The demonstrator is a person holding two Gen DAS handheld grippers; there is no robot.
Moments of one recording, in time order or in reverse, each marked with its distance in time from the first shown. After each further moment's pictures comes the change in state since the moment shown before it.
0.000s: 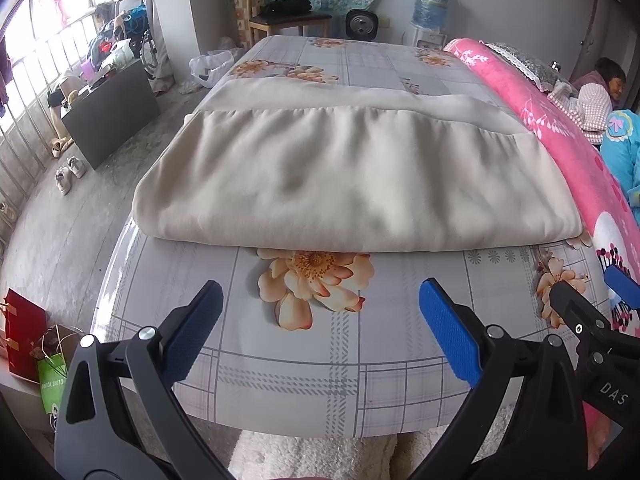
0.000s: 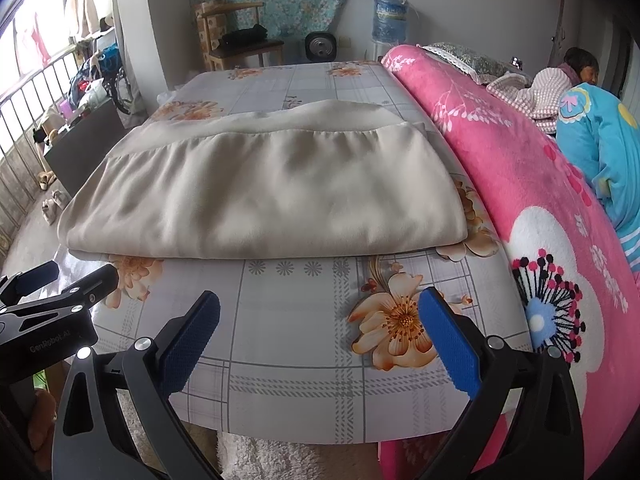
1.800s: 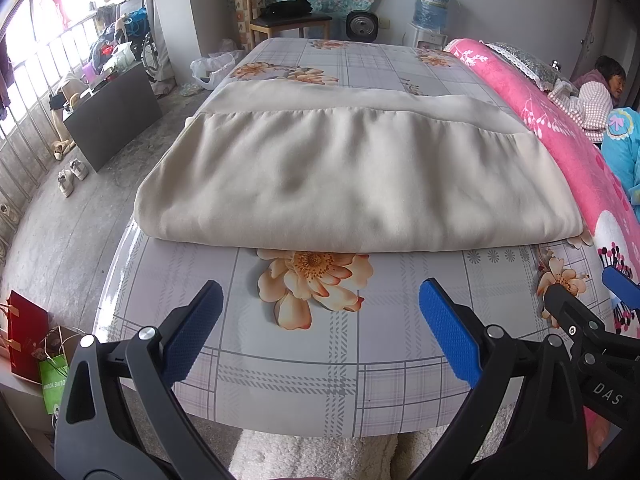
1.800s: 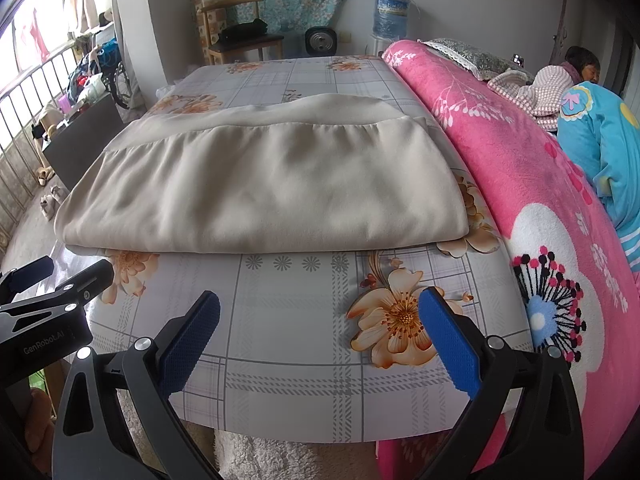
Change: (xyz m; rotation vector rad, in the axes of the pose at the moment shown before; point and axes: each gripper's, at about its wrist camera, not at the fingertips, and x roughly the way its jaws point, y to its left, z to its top) left arm 0.000 -0.002 -0.003 0.002 -0.009 0.009; right arm 0.005 -0.001 -0.001 -0.007 0.015 -0.004
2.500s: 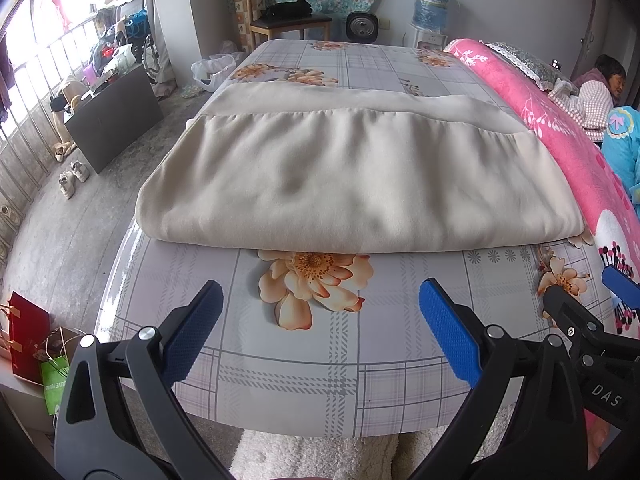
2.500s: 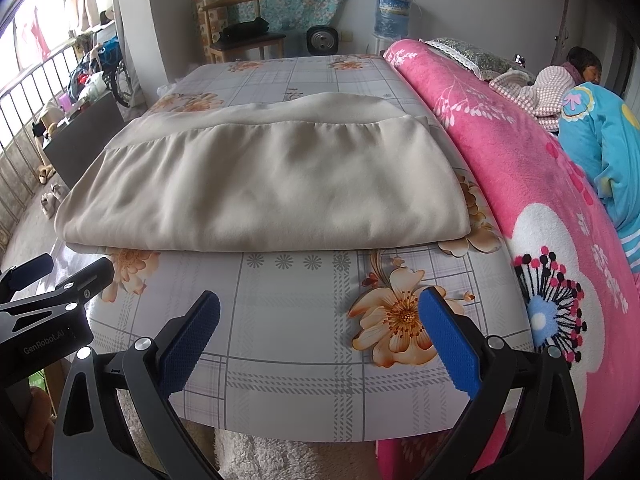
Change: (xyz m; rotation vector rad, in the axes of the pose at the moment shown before) left arm 0.000 0.000 0.000 0.003 -0.002 0.003; right arm 0.001 0.001 -0.001 -0.002 0.002 0.001
